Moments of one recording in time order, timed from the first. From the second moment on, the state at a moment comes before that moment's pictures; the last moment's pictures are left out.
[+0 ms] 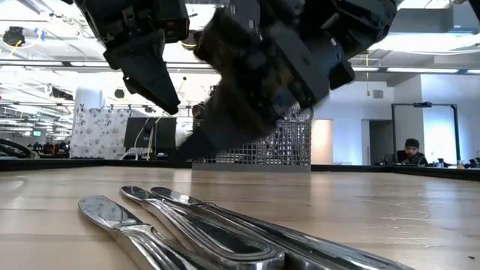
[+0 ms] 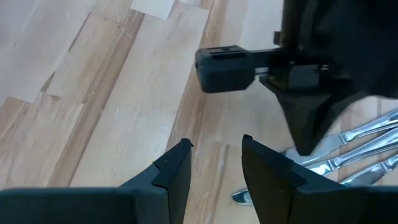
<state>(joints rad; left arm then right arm) -0.30 1.46 0.88 -0.32 -0.25 -0.52 0.26 2.12 1.21 0.31 -0.18 0.01</state>
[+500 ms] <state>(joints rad) -0.30 1.46 0.88 -0.32 -0.25 -0.54 0.29 2.20 1.21 0.40 -0.18 0.08</state>
